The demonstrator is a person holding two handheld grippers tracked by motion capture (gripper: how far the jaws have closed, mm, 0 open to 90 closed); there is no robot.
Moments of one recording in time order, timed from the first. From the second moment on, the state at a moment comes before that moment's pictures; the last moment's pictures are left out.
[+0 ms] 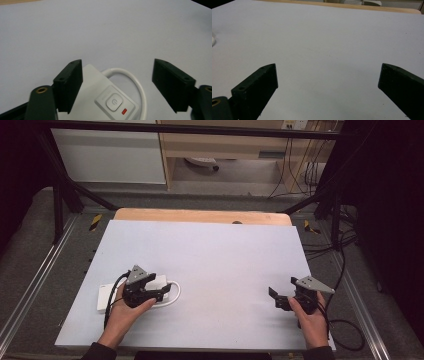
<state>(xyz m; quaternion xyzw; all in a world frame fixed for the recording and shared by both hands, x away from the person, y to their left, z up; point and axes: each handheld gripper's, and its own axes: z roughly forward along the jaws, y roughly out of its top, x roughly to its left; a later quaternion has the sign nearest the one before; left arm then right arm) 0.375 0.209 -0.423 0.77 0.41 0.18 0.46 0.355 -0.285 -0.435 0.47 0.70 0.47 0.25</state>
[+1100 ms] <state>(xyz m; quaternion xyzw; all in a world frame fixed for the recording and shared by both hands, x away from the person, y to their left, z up) 0.356 0.233 -0.399 0.73 0.40 0.20 0.51 0.354 -0.287 -0.435 0.48 0.70 0.47 0.25</state>
